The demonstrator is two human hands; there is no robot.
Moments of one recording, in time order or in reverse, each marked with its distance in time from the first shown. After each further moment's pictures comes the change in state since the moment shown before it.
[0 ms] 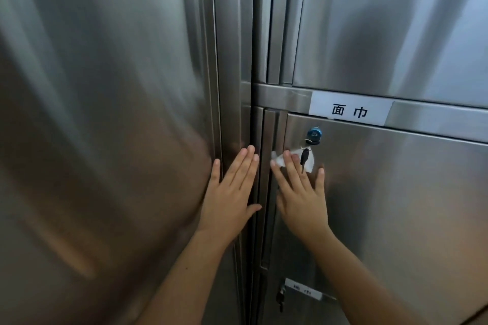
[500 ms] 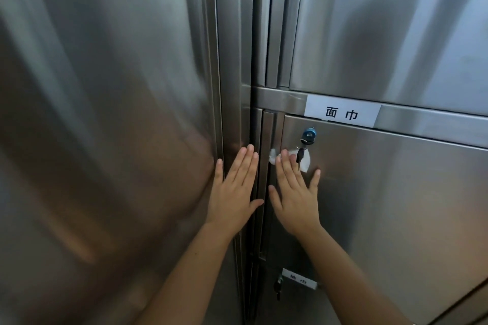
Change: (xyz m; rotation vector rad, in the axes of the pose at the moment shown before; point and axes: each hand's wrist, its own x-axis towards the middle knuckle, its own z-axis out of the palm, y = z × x) left_hand 0.002 0.007 0.000 -0.102 -0.128 -0.030; right_hand -0.004 -0.007 -0.002 0.226 -0.132 0.110
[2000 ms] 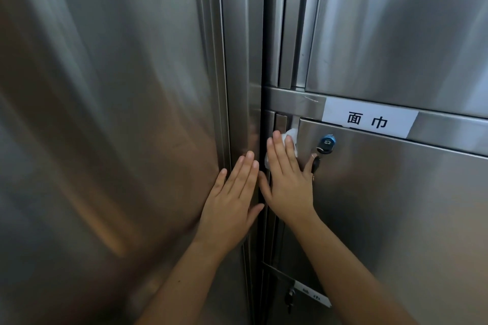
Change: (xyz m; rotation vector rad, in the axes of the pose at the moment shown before) left_hand -0.010 -0.007 -0.008 -0.027 0.174 0.001; right_hand 0.052 -0.022 0.005 -0.095 0.377 -0.165
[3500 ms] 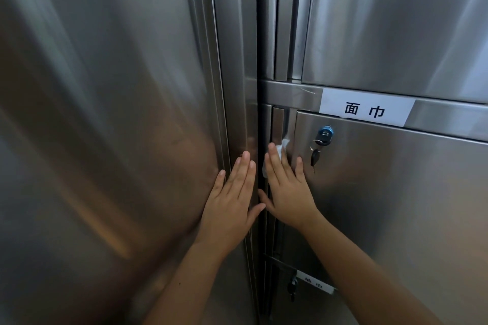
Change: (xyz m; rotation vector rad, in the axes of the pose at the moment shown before) left_hand -0.008 -0.002 0.006 0.029 -0.058 0.002; right_hand -0.024 0.010 0.008 0.026 -0.214 -0.184
